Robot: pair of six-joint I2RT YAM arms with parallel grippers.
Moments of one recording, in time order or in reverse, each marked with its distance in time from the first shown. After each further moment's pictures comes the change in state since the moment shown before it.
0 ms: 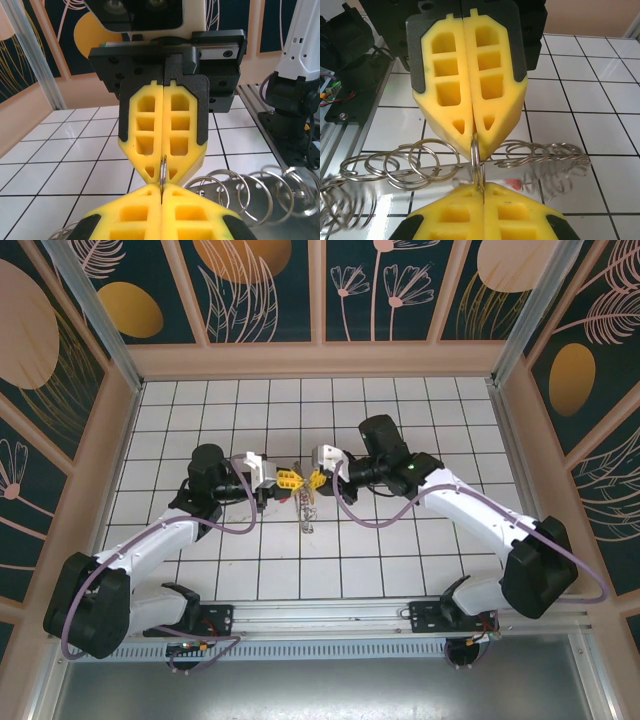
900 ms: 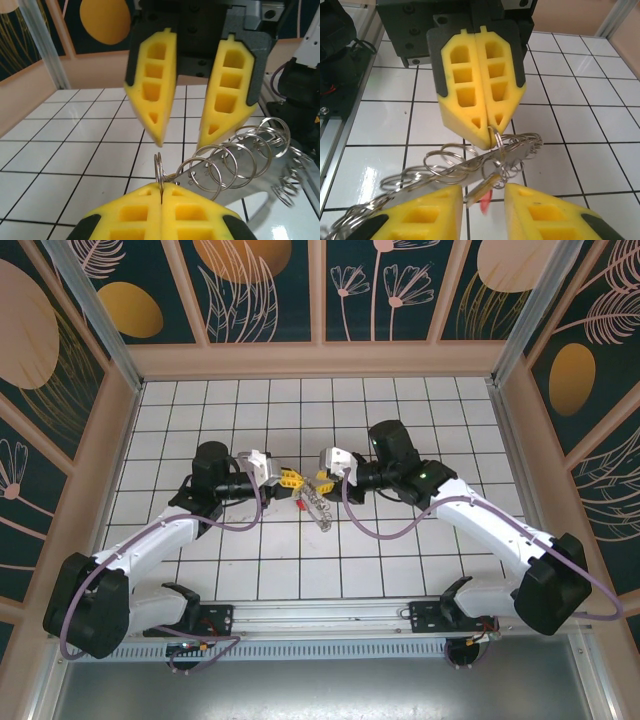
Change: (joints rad) left arm -0.008 0.000 0.034 -0.142 -0.061 0.048; right arm -0.002 -0.112 -0.058 0.003 0.092 -0.001
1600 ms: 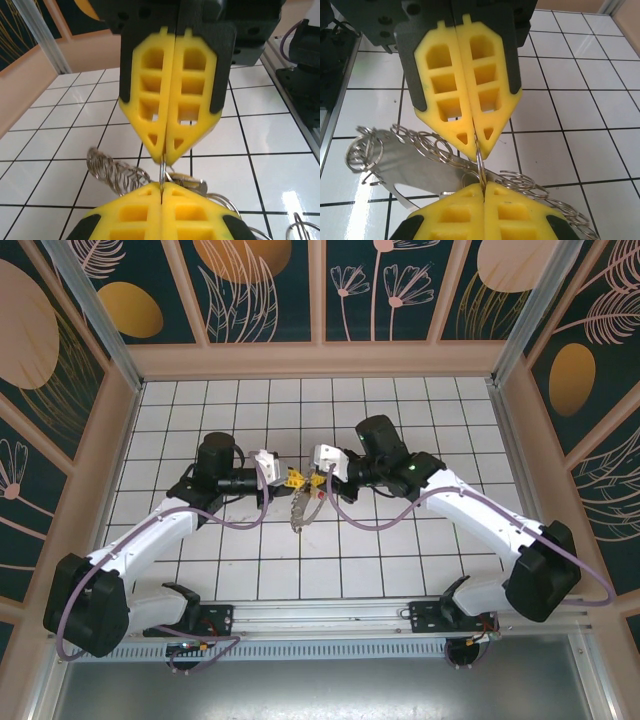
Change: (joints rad) left arm -0.010 0.008 0.119 -0.310 -0.081 0.243; right arm 0.033 0.074 0.096 -0.091 0.094 -0.011
